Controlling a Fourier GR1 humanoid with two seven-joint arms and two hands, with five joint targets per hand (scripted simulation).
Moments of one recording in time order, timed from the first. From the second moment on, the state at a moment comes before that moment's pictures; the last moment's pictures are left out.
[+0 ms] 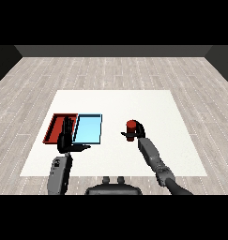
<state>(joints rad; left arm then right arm) -0.05 0.03 0.05 -1.62 0.08 -0.03 -0.39 -0.64 -0.02 -0.07 -0.48 -0.13 -0.08 -0.56</state>
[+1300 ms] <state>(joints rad) -0.05 0.00 -0.18 -1.62 0.03 0.04 -0.27 -0.40 -0.01 0.23 -1.30 -0.11 -0.29 -0.27</state>
